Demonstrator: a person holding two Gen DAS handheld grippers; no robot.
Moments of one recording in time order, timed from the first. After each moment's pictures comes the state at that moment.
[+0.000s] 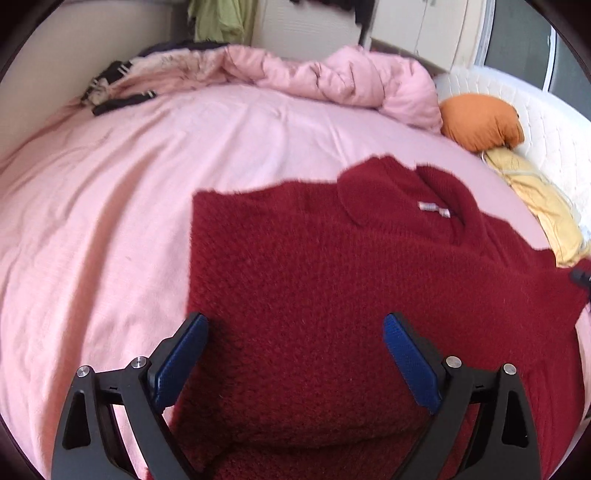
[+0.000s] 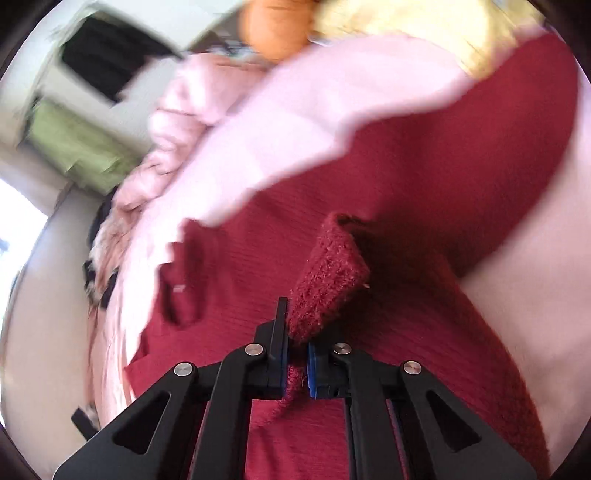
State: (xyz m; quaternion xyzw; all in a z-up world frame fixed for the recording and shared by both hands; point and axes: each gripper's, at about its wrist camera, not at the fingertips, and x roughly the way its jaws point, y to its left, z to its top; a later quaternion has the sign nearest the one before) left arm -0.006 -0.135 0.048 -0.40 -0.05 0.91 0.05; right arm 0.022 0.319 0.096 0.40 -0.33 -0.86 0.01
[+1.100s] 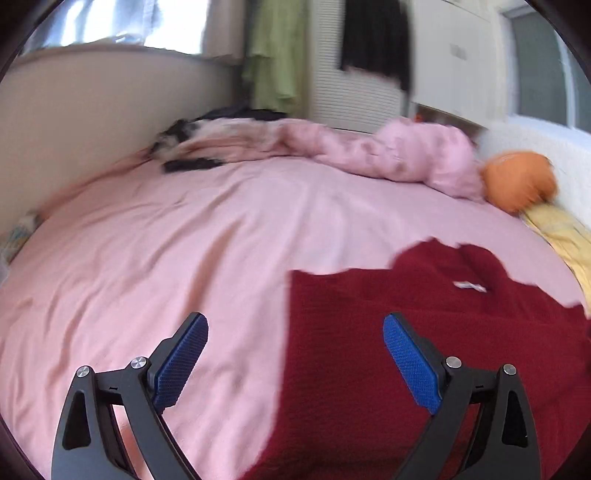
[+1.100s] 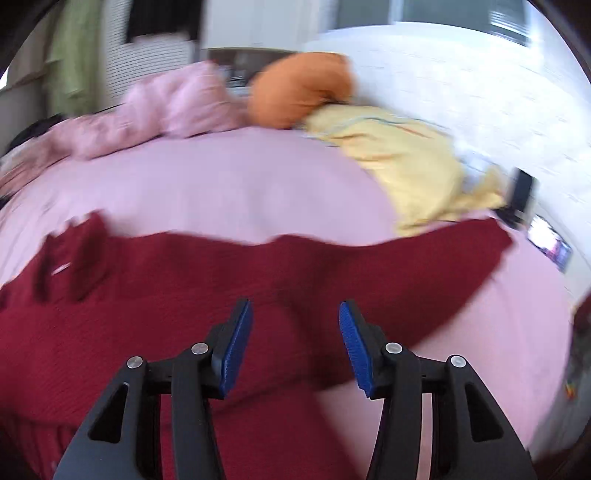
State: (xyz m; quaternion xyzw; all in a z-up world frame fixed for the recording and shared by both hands) left arm 0.020 -0.128 0.088 -0.31 -0.01 0.95 -0.02; right arm 0.019 0.284 0.082 0.39 -0.02 -0.91 -0.16
